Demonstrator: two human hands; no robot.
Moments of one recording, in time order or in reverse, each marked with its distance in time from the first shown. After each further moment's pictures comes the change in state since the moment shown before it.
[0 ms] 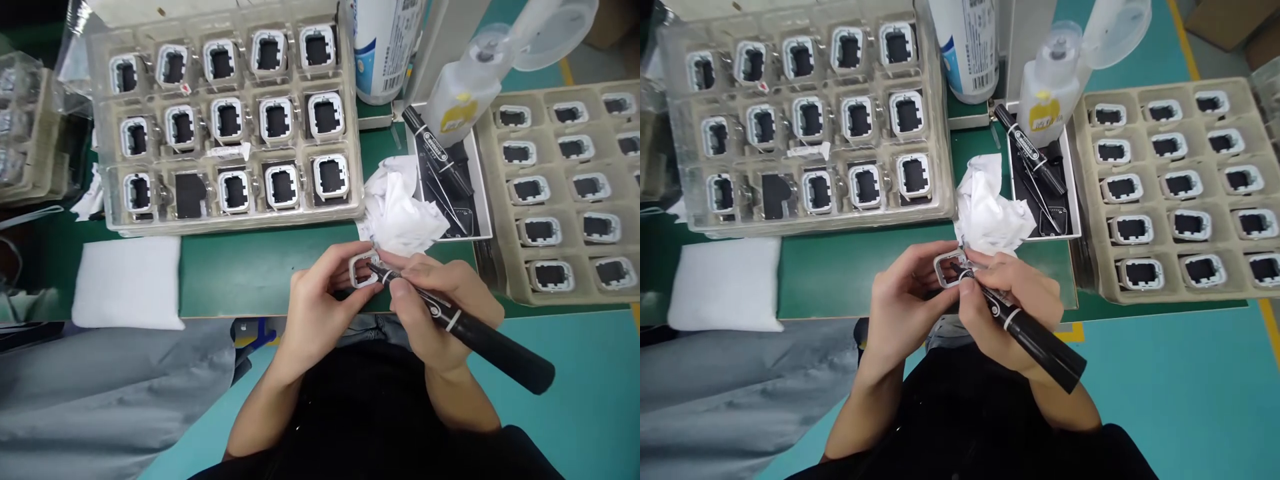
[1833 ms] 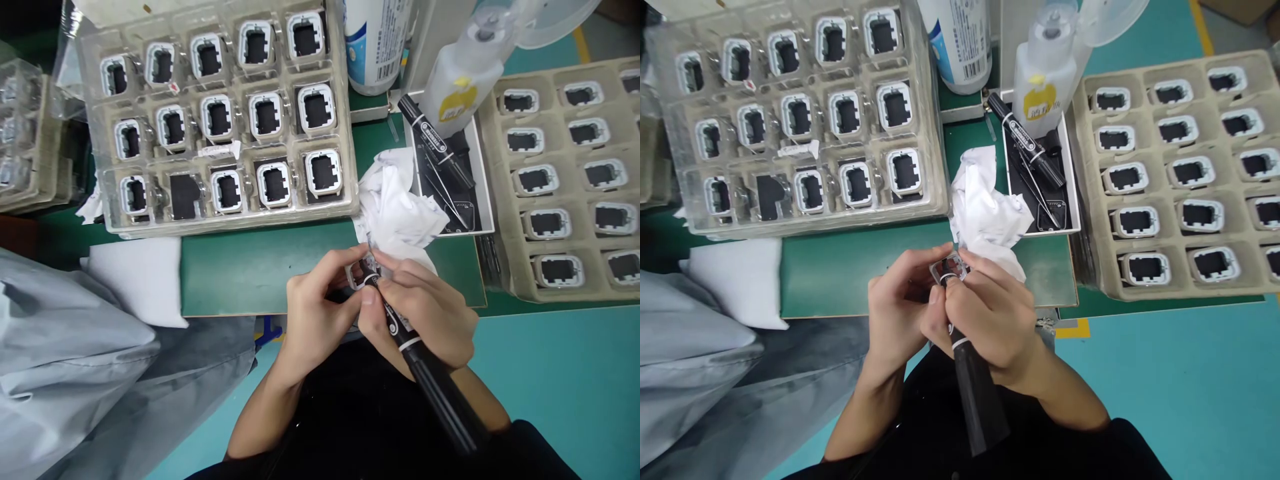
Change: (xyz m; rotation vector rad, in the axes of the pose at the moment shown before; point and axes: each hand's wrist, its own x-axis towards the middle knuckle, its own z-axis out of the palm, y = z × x) left_hand -0.008 -0.005 -0.002 0.287 0.031 0.211; right_hand -0.002 -0.015 0.010 -0.308 -0.129 -0.198
